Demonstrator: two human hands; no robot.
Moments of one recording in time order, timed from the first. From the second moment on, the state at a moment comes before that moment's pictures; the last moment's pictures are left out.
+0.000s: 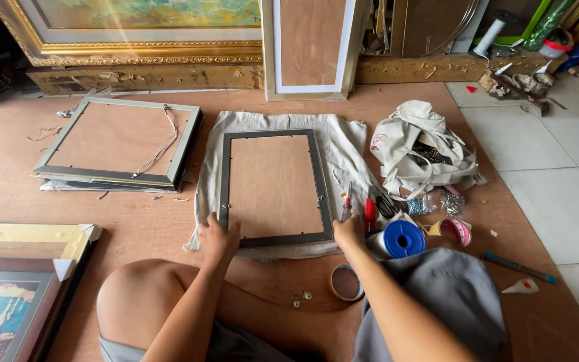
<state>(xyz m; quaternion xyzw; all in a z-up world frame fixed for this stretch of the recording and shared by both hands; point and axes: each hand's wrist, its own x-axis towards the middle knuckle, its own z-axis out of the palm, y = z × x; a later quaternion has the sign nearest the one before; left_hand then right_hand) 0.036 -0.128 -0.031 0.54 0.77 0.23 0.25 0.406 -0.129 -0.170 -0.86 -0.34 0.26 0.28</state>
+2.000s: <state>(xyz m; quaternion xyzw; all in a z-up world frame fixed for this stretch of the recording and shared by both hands) 0.042 -0.228 0.184 0.55 0.47 0.43 0.53 0.335 -0.228 0.076 -0.46 -0.69 0.44 0.34</state>
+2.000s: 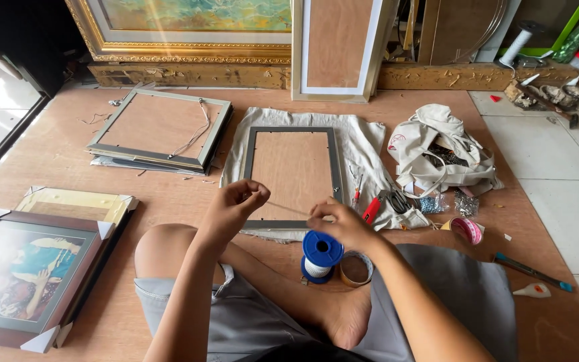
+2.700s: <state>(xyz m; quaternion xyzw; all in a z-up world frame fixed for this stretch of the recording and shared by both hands) -0.017 -0.152 0.113 0.42 0.52 0.62 0.42 0.345 -0.235 0.107 -0.23 -0.39 0.75 0.48</state>
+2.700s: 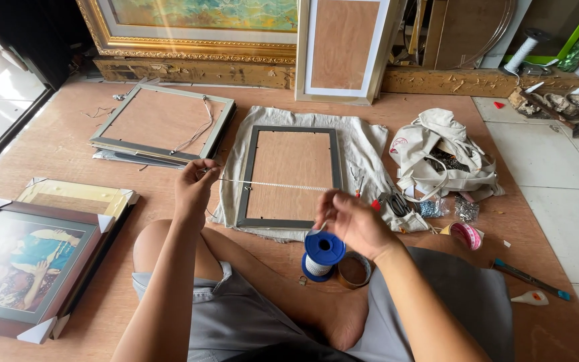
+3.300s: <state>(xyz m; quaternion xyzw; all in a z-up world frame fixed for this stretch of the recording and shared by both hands) -0.075 -0.115 0.016 0.11 0.43 0.69 0.57 0.359 -0.244 0.148 -0.06 -0.25 0.77 0.58</state>
